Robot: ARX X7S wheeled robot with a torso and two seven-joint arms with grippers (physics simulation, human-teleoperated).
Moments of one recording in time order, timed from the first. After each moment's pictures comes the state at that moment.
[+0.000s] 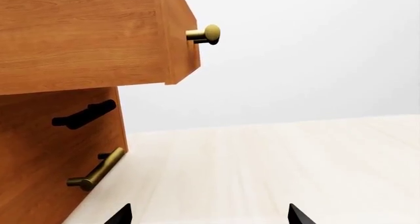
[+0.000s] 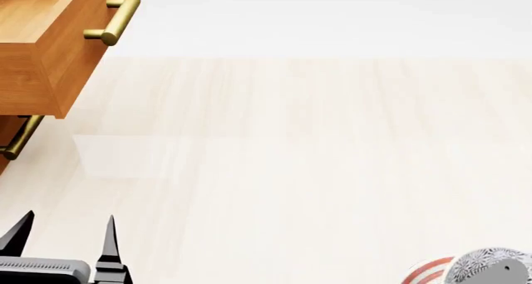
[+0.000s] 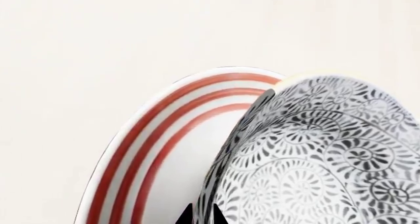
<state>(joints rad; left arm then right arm) -0.17 -0.37 0.36 0.12 -0.28 -0.05 -0.39 0.74 1.22 -1.02 -0.40 1.27 0.77 0.48</state>
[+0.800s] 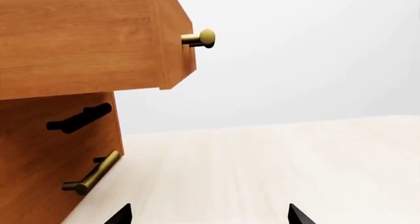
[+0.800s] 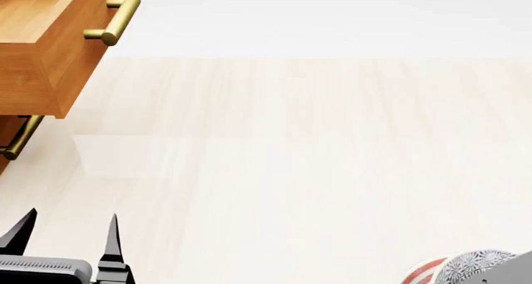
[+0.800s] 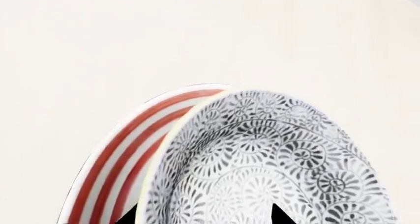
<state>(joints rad) -0.17 -0.37 0.37 0.13 -0.29 -0.06 -0.39 0.72 1.29 -0.98 -0.44 1.30 0.70 0.53</state>
